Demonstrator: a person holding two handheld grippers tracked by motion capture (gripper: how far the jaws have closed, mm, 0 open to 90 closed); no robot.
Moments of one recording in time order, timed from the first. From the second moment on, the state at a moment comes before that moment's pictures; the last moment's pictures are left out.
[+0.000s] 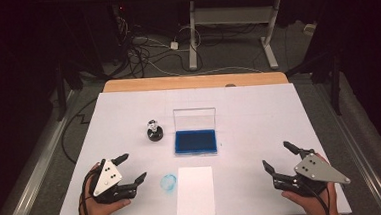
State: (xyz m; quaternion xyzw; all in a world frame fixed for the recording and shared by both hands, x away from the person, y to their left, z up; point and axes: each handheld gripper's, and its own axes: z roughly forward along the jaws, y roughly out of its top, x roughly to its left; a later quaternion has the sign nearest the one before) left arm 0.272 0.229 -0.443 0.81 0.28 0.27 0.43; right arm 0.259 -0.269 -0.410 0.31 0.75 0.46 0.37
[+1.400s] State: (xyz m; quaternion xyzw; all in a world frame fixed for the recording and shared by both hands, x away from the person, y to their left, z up) left arm 0.404 0.215 -0.381 0.88 0.30 0.14 0.33; right arm 0.251 -0.269 -0.427 0.31 0.77 0.43 0.35
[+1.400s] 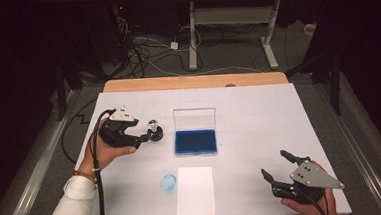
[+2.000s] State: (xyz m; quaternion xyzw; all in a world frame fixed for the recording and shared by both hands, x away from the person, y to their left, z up) left arm 0.455 0.184 -0.406 0.91 0.31 0.12 0.24; right arm 0.254 -0.270 -0.431 0.31 0.78 0.43 0.34
